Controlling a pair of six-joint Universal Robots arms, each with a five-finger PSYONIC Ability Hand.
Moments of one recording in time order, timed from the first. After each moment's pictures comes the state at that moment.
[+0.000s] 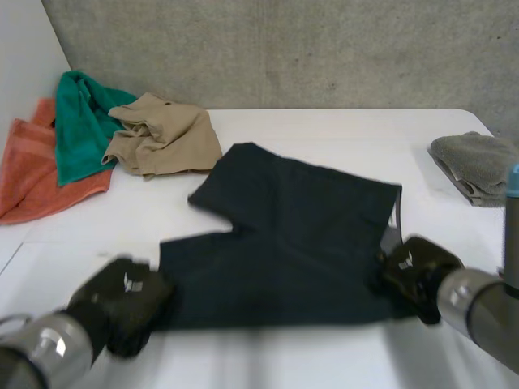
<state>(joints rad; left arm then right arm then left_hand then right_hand) 4.26 -1.47 -1.97 2.76 -1.50 3.74 1.92 -1.40 1.77 0.40 1.50 2.15 1.15 1.20 1.19 1.20 0.98 1.02 1.18 1.19 1.20 0.97</state>
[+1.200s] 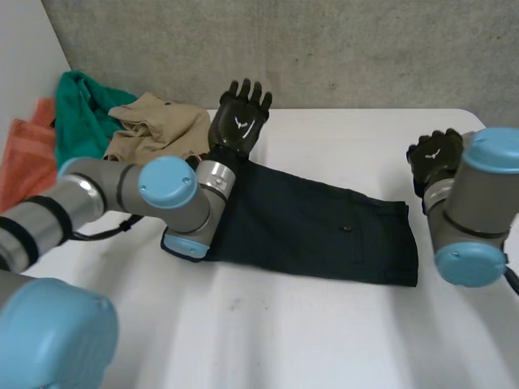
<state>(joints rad) 4.14 -2.64 -0.79 3.73 -1.48 3.78 1.88 -0.95 1.35 -0.25 1.78 2.38 0.19 0.21 0.22 0.21 0.05 0.22 0.22 0.21 0.24 0.07</state>
